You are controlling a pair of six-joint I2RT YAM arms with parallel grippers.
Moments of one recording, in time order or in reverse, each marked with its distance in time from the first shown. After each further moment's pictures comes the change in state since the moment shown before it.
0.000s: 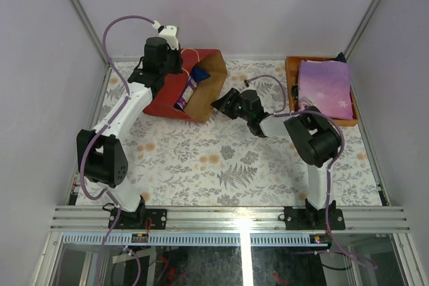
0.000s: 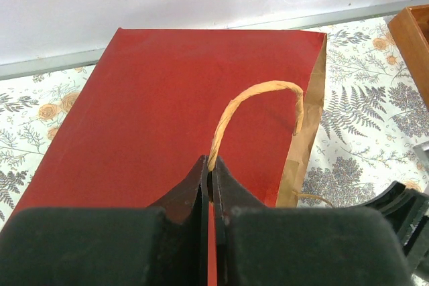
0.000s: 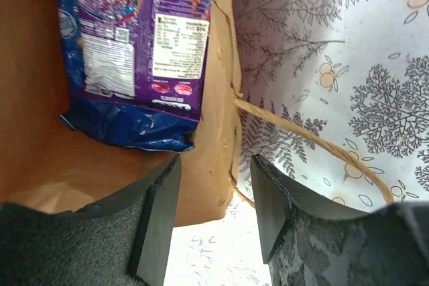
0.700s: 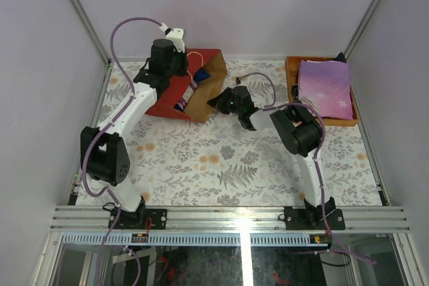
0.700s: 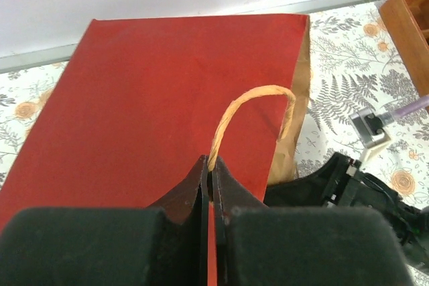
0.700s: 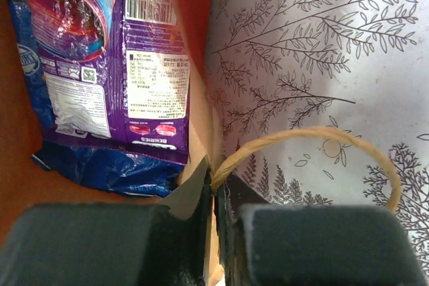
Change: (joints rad) left arm -0.030 0.019 0.000 0.000 -0.001 -0.008; right arm 0.008 0.228 0.226 -0.017 -0.011 0.020
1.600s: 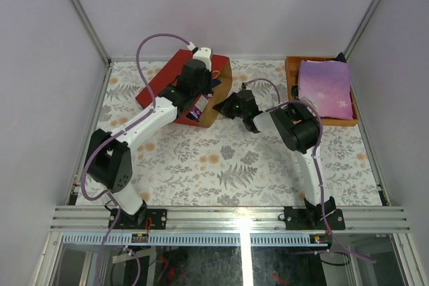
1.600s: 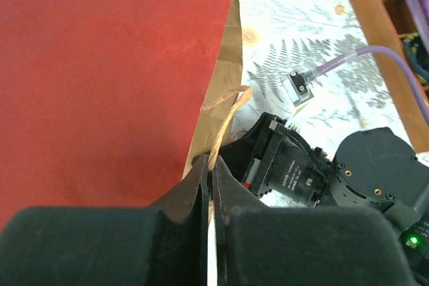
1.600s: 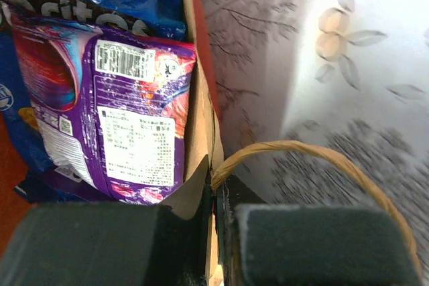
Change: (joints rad) left arm -0.266 -0.024 -0.135 0.055 -0.194 -0.119; right arm -0.049 0.035 -0.076 0.047 -0.039 0.047
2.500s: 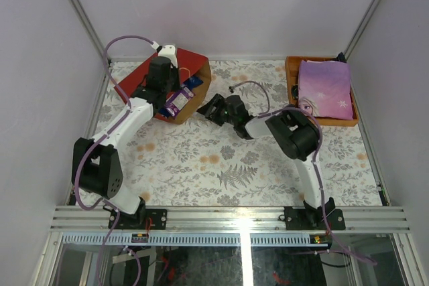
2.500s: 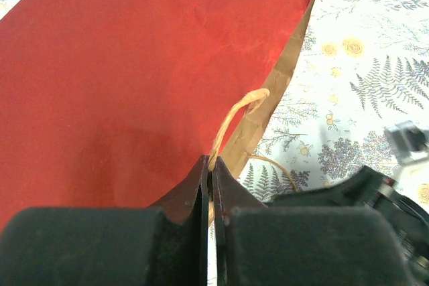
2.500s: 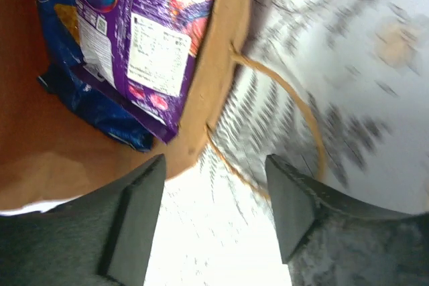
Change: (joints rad) left arm 0.251 -0.106 -0.120 -0.006 0.036 0.061; right arm 0.133 -0.011 0.051 -0.013 0.039 0.004
